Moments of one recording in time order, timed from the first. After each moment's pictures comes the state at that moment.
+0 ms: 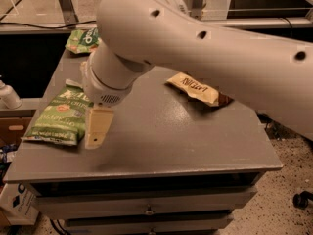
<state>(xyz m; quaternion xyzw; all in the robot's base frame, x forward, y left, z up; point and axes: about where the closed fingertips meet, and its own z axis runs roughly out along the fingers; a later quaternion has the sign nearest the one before) 0.476 0.147 0.888 -0.76 0.57 0.09 0.31</state>
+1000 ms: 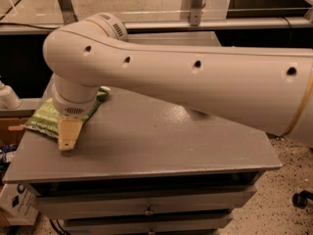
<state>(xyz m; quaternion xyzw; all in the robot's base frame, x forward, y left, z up) 0.498 0.217 0.833 -0.75 0.59 0.06 0.28</state>
